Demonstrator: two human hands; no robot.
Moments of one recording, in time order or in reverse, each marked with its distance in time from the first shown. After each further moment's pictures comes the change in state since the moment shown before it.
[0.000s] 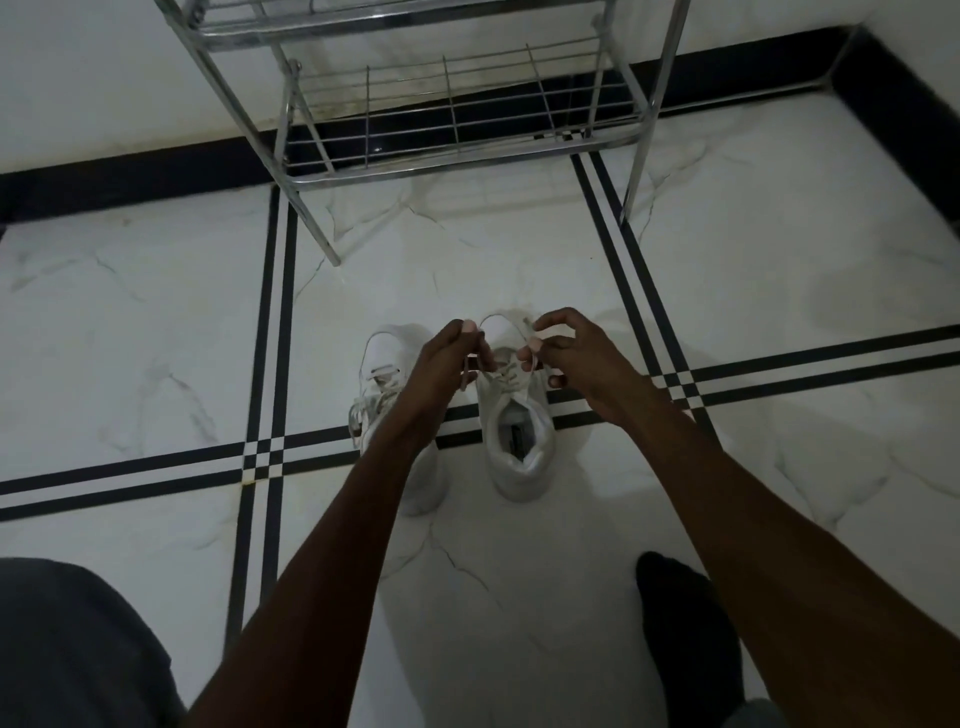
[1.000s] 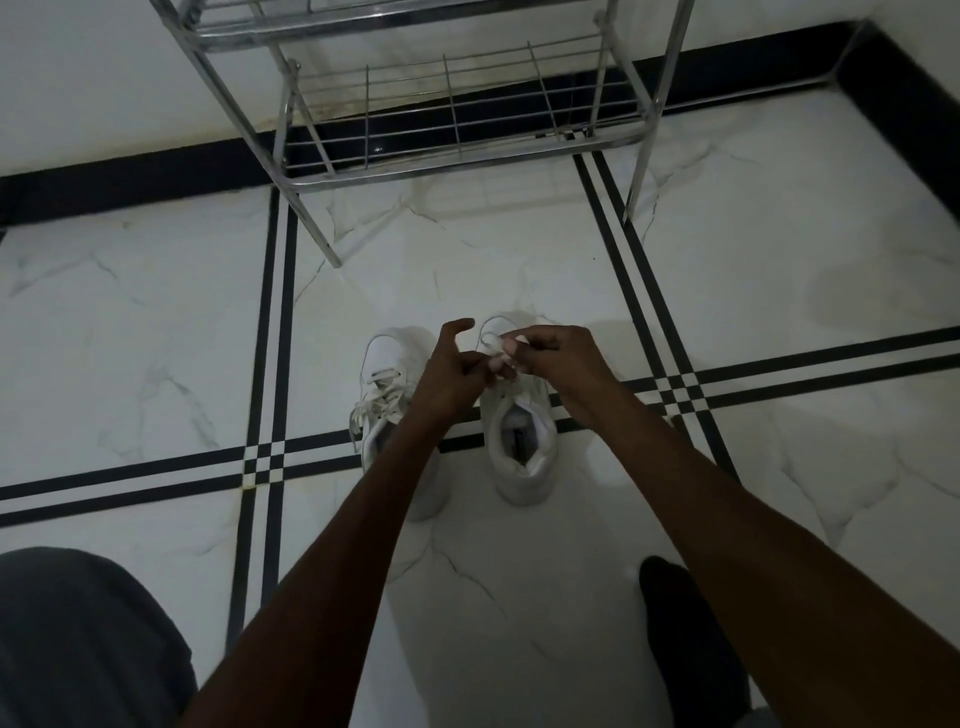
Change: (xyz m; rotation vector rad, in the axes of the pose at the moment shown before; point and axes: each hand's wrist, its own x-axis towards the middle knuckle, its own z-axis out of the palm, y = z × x) left_hand 0.012 -0.021 0.004 0.216 0.025 0.047; right_hand 0.010 0.006 0.025 -0.039 0.060 -0.125
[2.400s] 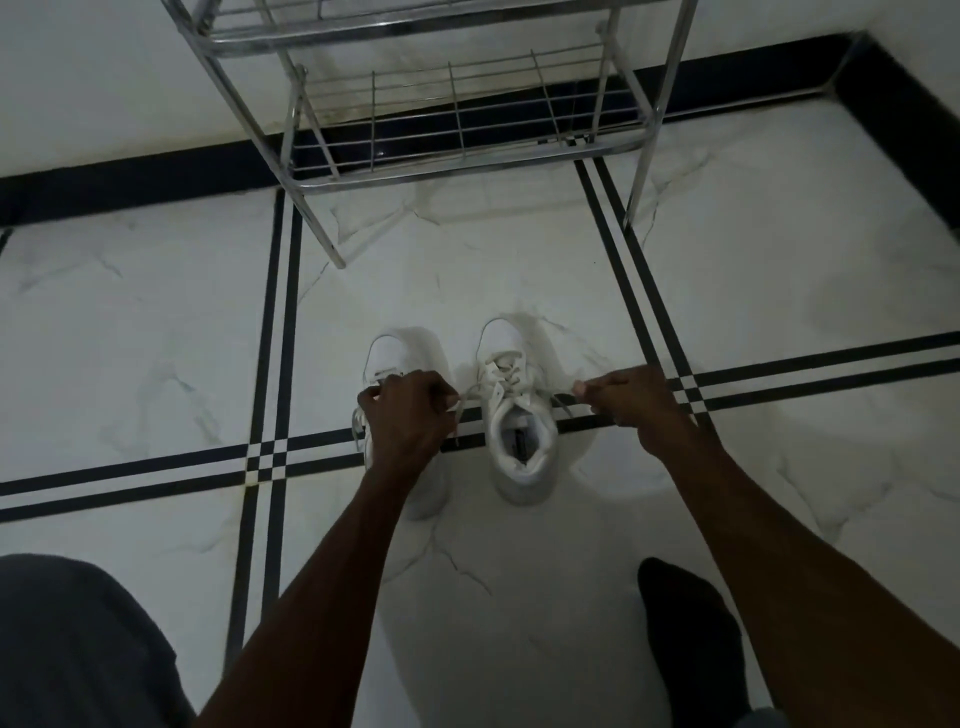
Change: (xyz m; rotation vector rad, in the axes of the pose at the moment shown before) left_hand -0.029 -0.030 -0.027 0.849 0.280 -0.017; right_hand -0.026 0.031 -0.069 -0.241 0.196 0.318
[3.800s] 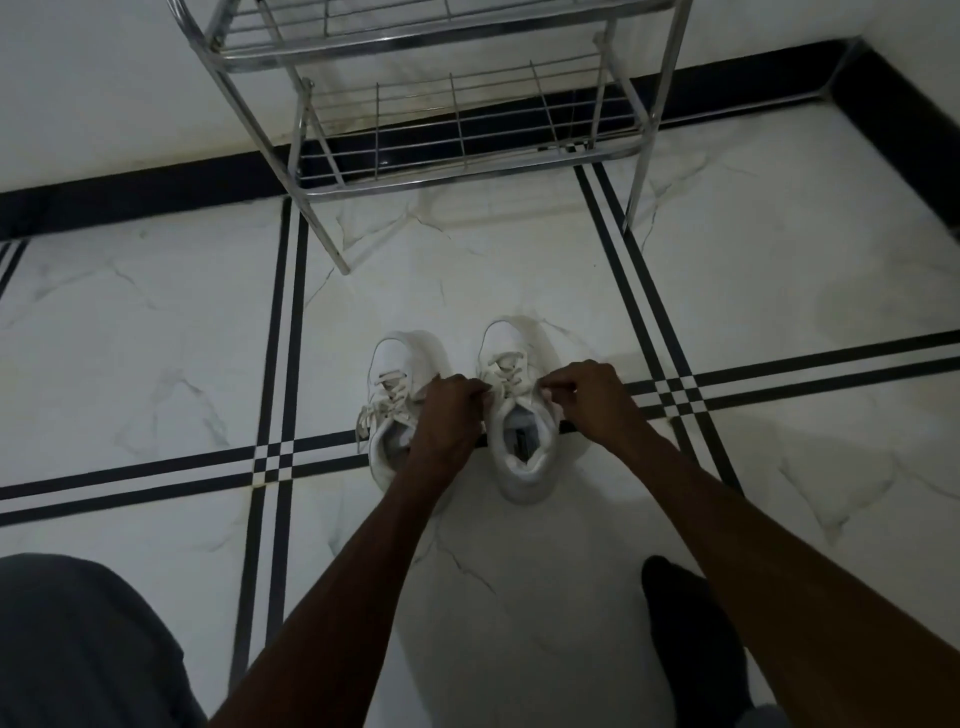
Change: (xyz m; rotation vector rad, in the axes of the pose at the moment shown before) left_hand -0.002 0.028 0.016 -0.165 -0.173 0.189; right_hand -0.009 -0.008 0.035 -0.475 -0.030 -0.579
